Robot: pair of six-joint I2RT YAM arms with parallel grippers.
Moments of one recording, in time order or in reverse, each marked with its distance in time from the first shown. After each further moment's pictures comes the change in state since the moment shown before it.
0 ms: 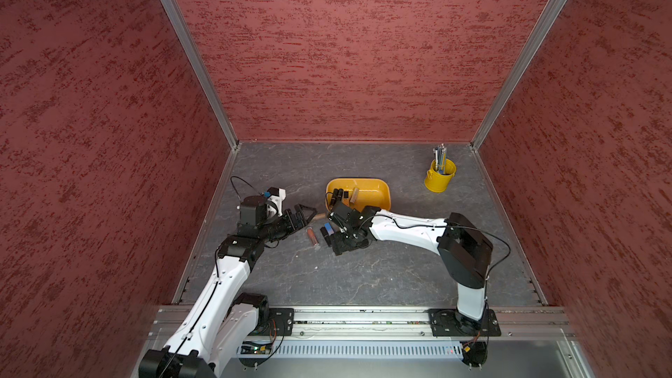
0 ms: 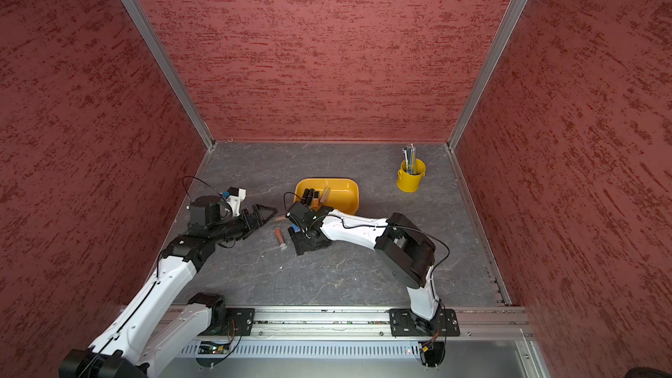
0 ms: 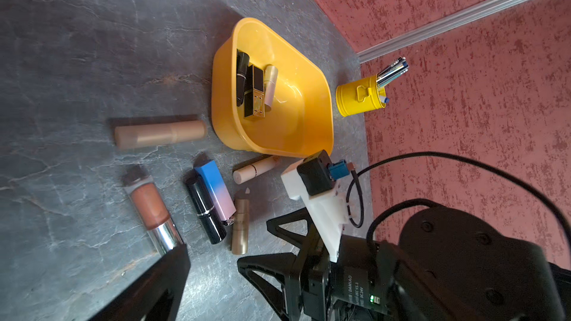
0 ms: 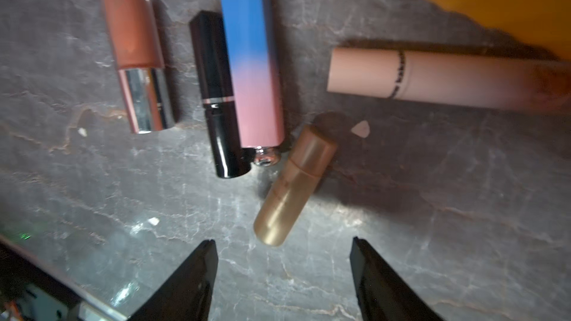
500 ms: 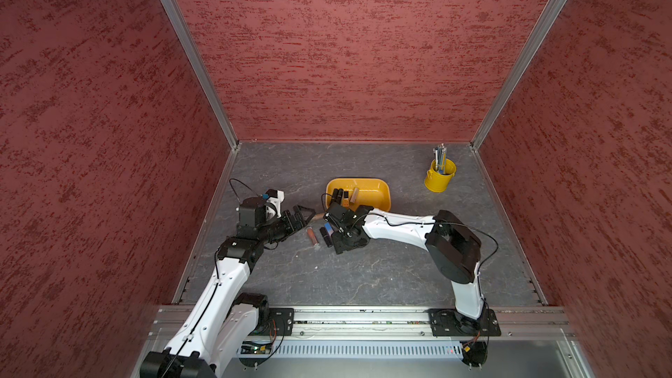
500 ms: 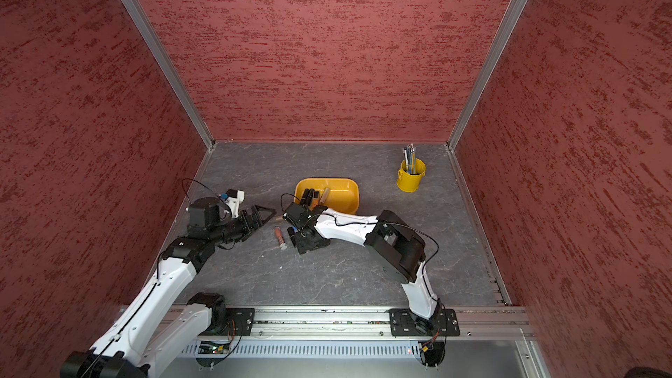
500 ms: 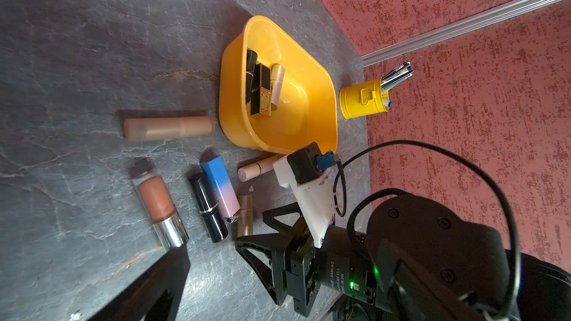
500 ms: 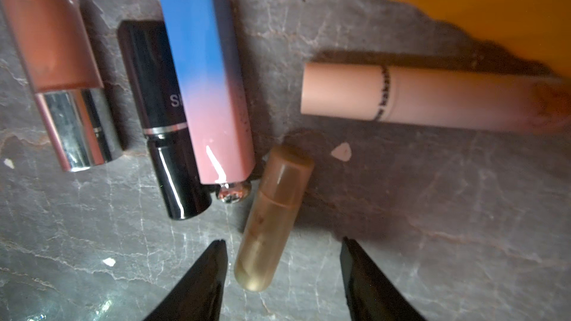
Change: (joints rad) left arm 0.013 -0.002 -0.010 -0.002 0.000 -0.013; right arm 0.003 0.076 0.066 -0.036 0.050 0.003
